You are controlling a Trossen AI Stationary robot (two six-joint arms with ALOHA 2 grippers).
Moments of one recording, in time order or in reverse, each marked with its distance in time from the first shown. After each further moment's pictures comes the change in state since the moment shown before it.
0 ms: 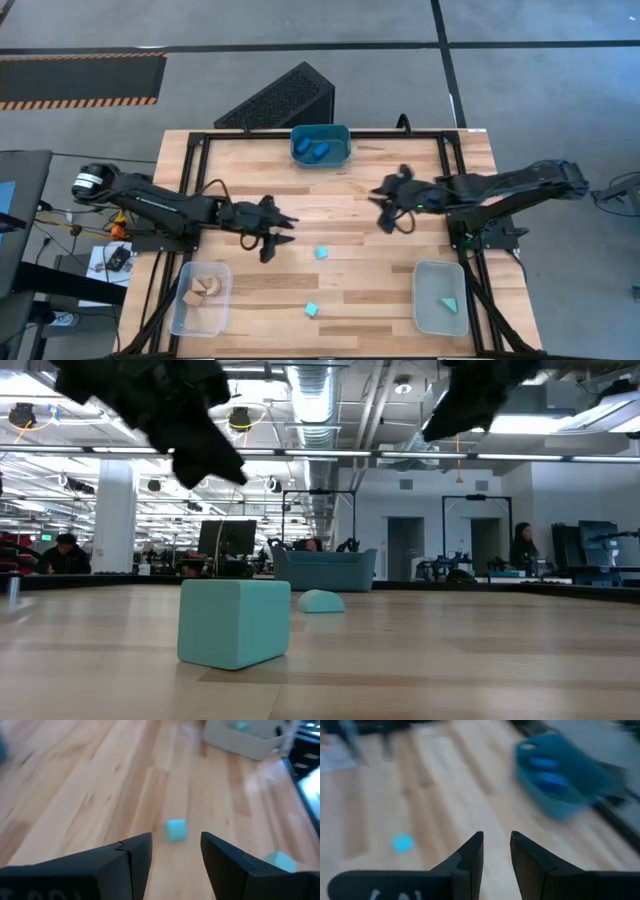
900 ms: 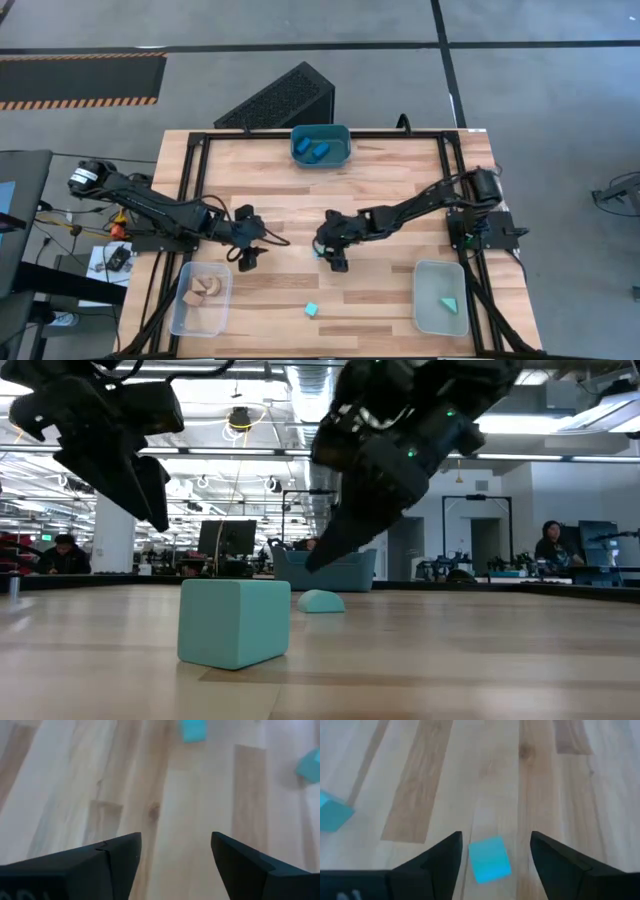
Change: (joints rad) left arm -0.146 -0.070 -0.021 -0.425 -0.085 -0.085; right arm 0.006 0.793 0.179 0.495 -0.464 -0.248
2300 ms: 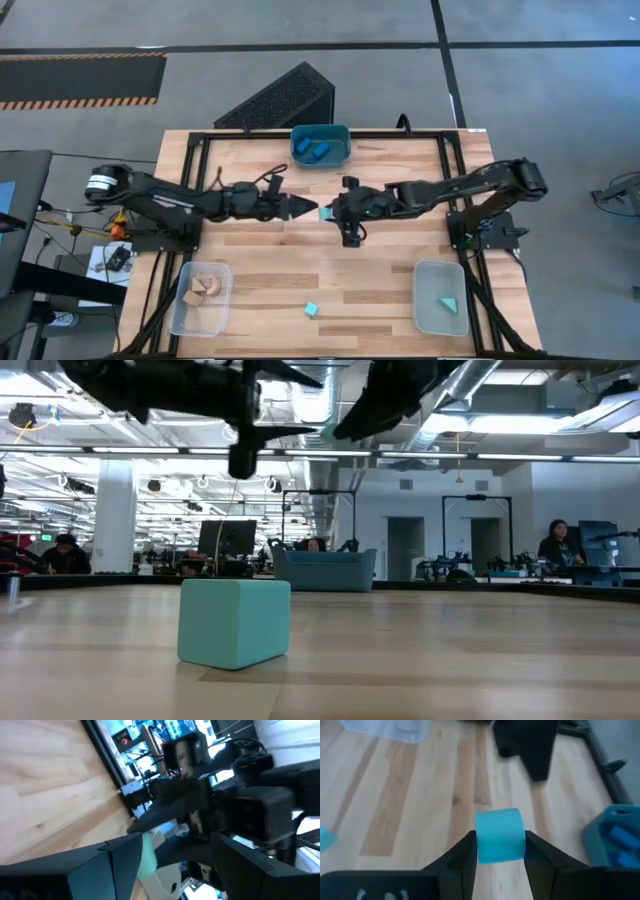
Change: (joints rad) left arm 0.284 0.230 0.031 1.087 0.104 -0.709; right arm -0.031 -0.365 0.082 -0.310 0.247 -0.150
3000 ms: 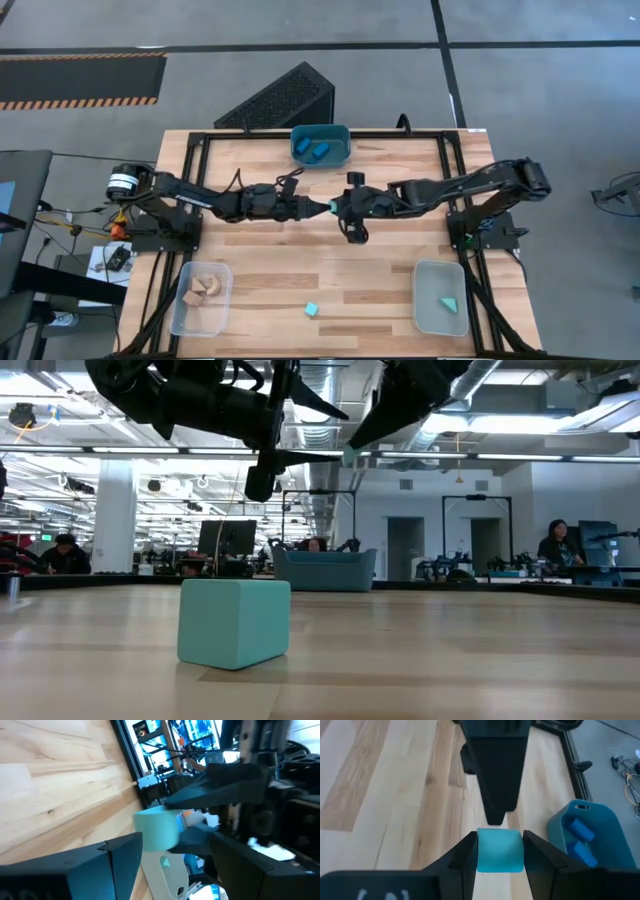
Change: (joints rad) left arm 0.015 0.176 0.085 0.009 0.006 -0.107; right arm 0.005 -0.030 0.000 -0.088 0.110 -0.117
